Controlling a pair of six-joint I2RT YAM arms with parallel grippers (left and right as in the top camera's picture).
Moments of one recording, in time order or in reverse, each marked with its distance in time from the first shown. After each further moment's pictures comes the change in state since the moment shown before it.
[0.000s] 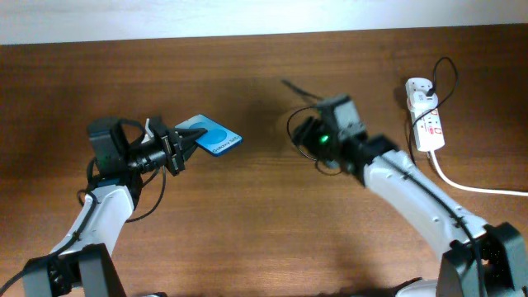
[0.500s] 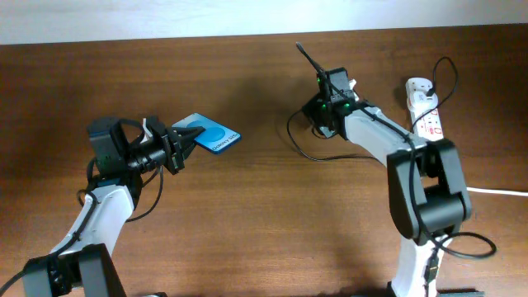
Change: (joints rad) left arm 0.000 0.000 0.000 -0.002 -0.061 0.014; right arm -0.118 0.495 0.265 0.186 0.037 0.167
